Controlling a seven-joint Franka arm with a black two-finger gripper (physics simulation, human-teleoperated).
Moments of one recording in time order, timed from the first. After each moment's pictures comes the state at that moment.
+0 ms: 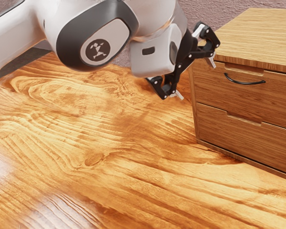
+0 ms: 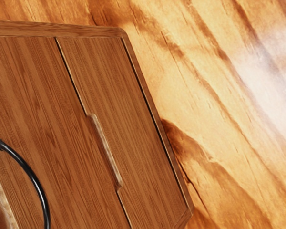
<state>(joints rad) 0.72 0.11 -1.21 -1.34 0.36 1.87 1.52</state>
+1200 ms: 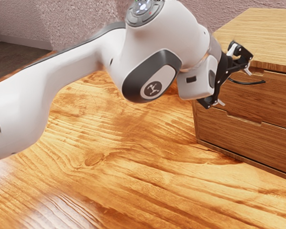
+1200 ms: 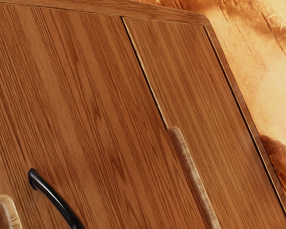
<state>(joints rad) 0.27 0.31 -0.74 -1.36 0.42 2.28 1.52</state>
